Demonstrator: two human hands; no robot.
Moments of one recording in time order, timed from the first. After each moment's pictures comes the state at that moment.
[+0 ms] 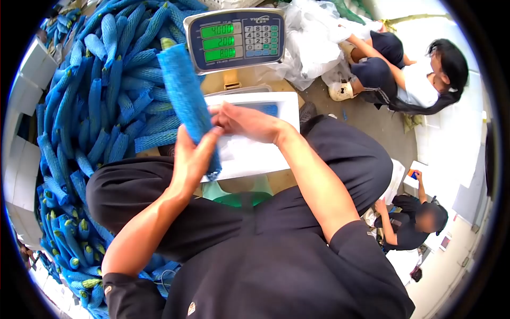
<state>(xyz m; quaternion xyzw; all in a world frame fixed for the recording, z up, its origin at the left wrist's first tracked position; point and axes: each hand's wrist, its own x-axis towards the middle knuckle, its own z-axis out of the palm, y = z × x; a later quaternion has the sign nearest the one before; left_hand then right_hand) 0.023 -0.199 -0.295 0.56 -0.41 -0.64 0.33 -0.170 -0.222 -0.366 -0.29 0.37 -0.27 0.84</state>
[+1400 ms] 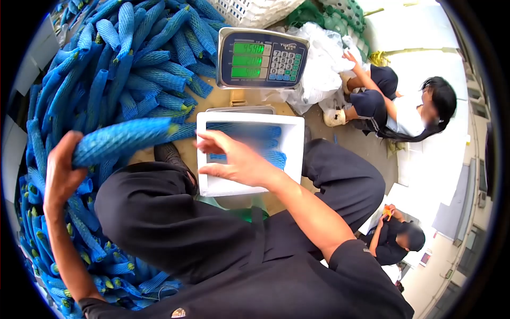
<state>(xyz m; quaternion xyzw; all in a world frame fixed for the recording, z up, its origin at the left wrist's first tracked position) 0.311 -0.288 -0.226 0.57 -0.77 -0.28 0.10 -0.092 -0.214 -0.303 -0.56 0.47 -0.20 0.65</state>
